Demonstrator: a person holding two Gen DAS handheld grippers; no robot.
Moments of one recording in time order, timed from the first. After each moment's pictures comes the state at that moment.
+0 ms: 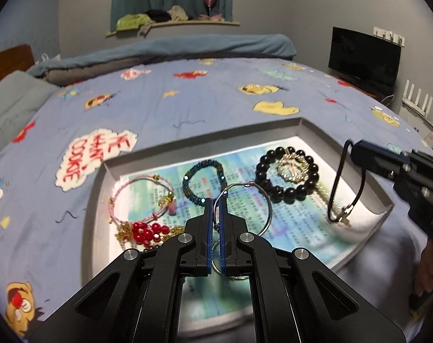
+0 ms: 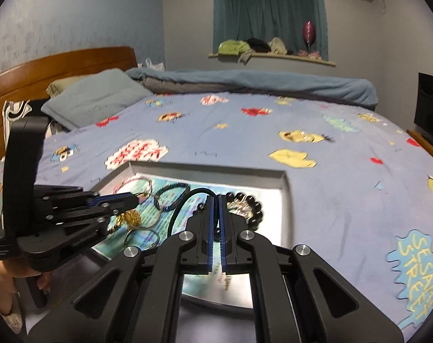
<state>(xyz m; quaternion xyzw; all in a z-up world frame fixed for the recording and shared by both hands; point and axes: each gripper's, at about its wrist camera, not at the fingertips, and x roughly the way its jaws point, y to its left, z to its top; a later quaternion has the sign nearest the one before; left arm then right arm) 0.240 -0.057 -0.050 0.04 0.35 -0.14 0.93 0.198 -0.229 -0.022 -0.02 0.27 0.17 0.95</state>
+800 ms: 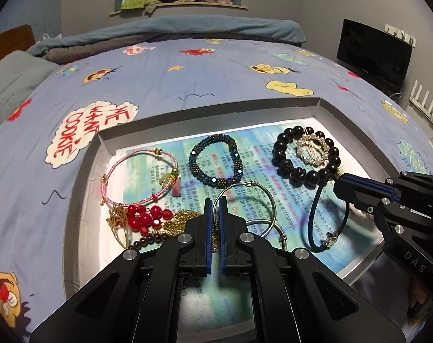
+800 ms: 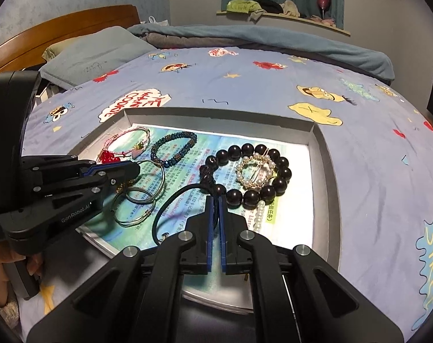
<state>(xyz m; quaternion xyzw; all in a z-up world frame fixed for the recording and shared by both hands) 0.256 -0.048 -0.073 0.03 0.39 -0.13 0.91 0.226 -0.205 -0.061 -0.05 0.36 0.17 0.91</state>
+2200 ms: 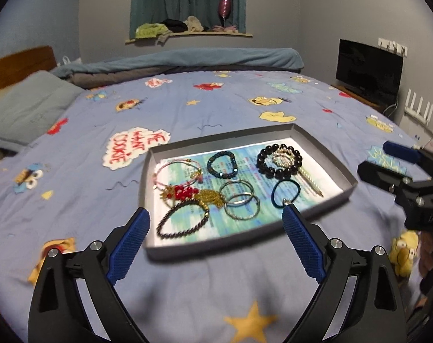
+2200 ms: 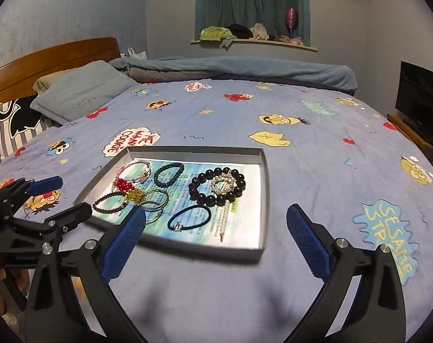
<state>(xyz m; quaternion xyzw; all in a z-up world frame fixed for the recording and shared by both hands) 0.138 -0.027 -0.003 0.05 0.32 -0.10 0.94 0.141 -0.238 0.012 -0.02 0.30 0.11 0.95</state>
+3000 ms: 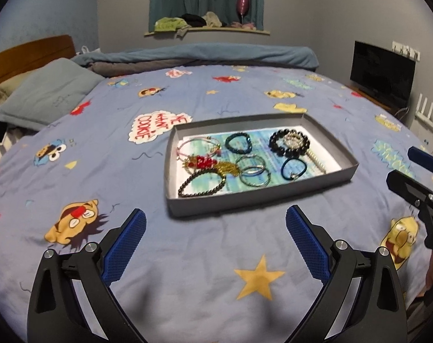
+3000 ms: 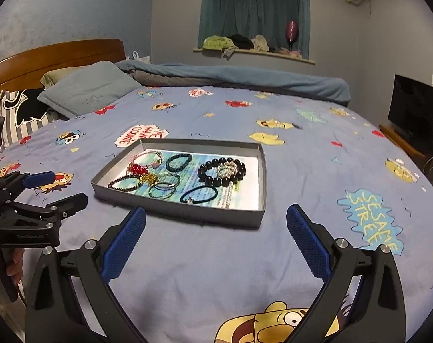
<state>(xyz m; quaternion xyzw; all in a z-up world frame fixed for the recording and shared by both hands) 0.099 -0.007 -0.010 0.02 0.33 -0.06 0.94 0.076 -0.228 0.008 -0.04 0.27 0.10 0.96</state>
